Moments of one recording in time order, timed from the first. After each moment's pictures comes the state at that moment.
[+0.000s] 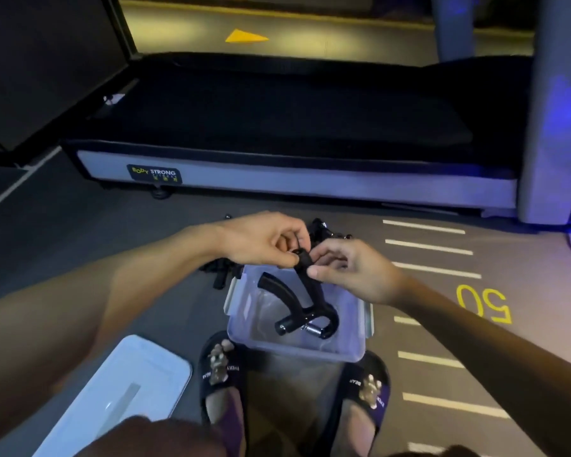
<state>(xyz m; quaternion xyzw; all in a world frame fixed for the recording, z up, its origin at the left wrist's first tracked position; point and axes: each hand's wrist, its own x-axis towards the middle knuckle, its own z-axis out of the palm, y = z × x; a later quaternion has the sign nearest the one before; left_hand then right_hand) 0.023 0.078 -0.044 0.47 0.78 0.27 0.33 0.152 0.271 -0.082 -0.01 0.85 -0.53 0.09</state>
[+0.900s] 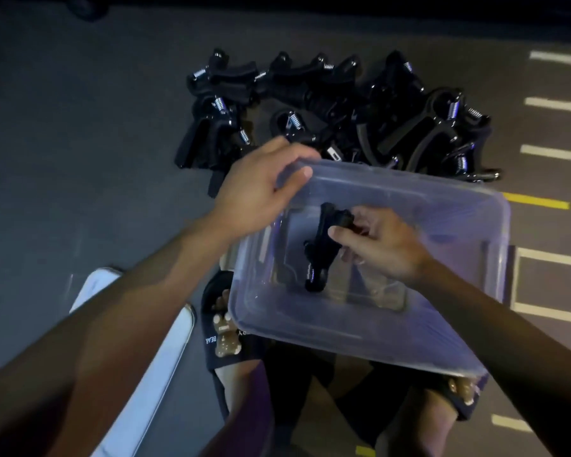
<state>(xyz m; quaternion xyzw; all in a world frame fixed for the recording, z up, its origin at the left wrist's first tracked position) -0.072 0.070 -0.356 0.33 0.87 0.34 0.16 0.059 0.264 -0.382 0.21 0.77 -0.56 0.22</state>
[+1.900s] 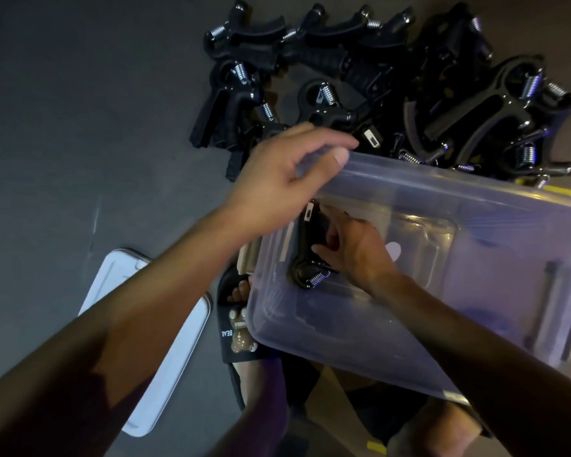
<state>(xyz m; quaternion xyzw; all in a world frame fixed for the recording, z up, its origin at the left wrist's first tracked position) -0.077 0.070 -0.352 0.25 0.84 0.44 0.19 0.040 0.206 -0.446 0.07 0.88 -0.40 0.23</state>
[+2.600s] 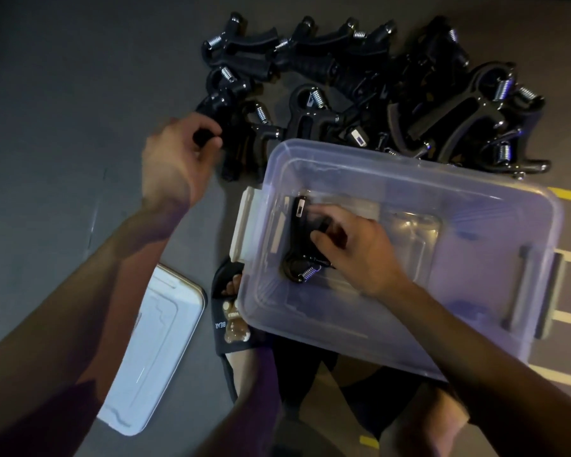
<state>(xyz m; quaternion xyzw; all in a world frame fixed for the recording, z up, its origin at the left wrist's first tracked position) -0.107 -0.015 -0.369 0.05 0.97 0.21 0.06 0.060 0.214 -0.397 0.09 0.87 -0.48 0.12</state>
